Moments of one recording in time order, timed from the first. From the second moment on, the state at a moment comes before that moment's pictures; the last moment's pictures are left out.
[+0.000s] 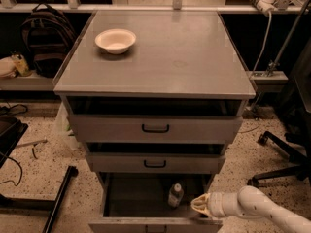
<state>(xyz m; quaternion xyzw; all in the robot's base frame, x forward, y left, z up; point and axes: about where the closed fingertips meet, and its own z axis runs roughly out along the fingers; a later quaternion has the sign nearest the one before) 0.475 -0.186 0.292 -0.59 0.70 0.19 0.34</state>
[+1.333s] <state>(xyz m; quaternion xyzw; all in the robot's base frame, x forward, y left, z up) 0.509 -0.157 0.242 -0.62 0.67 0.18 0.37</state>
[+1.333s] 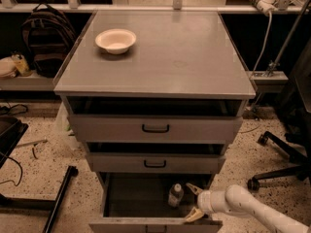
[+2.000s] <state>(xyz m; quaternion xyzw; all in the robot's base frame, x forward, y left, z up) 0.541 -0.147 0.218 -0.60 0.68 0.18 0.38</state>
